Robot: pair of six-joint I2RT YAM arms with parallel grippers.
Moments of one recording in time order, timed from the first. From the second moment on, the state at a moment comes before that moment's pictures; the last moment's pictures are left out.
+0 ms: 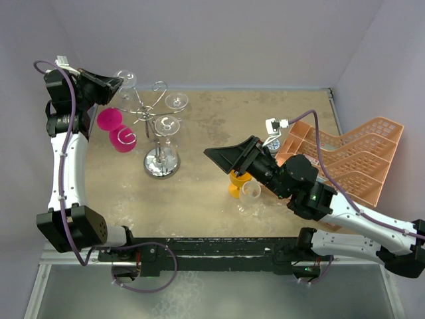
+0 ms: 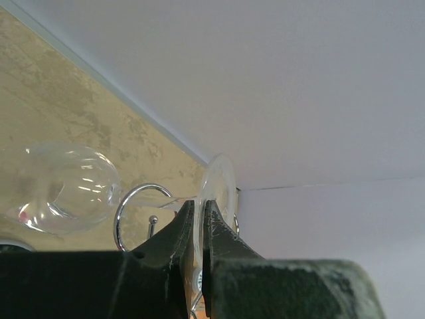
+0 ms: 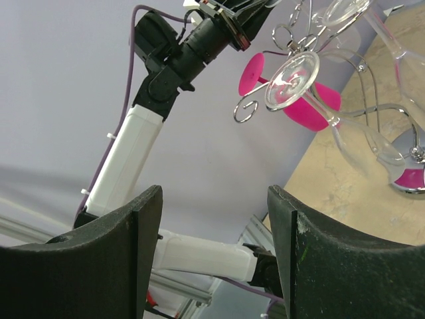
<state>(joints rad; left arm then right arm) 0.23 1.36 1.47 -0.30 0.43 -1.03 1.11 0.92 0.97 0.12 0.24 0.93</state>
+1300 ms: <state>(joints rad) 0.25 1.38 1.53 -0.52 0.37 -0.82 1.11 0.93 0.97 0.12 0.24 0.93</state>
